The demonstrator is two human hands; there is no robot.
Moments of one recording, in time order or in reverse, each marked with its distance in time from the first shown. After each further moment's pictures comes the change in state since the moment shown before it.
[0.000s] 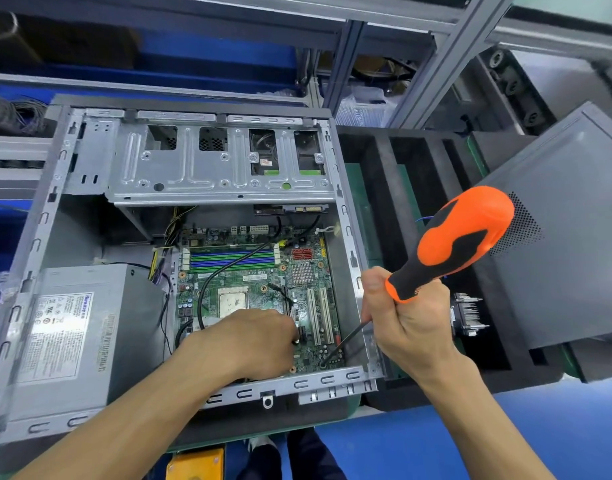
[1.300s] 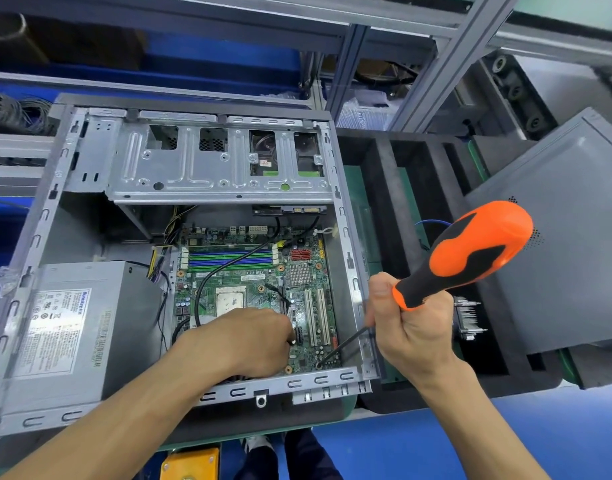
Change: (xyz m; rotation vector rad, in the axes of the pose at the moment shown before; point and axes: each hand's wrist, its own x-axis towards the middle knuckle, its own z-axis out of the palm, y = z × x) left_hand 0.003 -0.002 0.001 -0.055 -0.005 -0.007; right_hand -0.007 0.004 -0.004 0.049 0.015 0.038
